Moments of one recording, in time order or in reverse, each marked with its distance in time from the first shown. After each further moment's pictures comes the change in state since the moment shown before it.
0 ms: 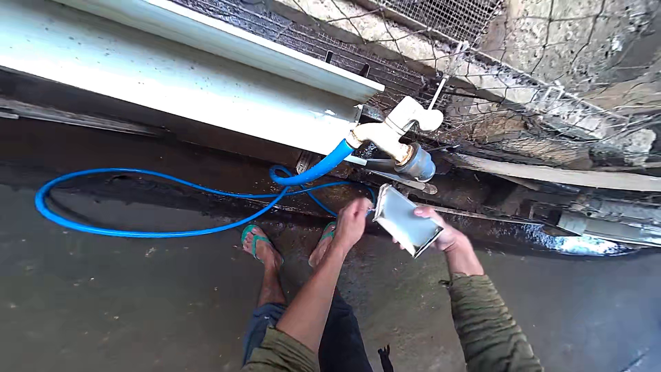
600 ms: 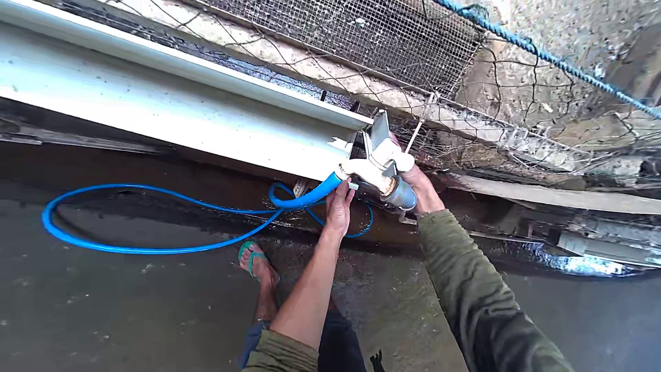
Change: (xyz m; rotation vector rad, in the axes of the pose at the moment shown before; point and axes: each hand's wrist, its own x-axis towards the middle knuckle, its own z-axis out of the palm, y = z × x) left_hand 0.065 0.052 -0.009 -0.910 0.293 -0.070; right_hand 0.113 -0.119 0.031 -0.289 0.093 -0.628
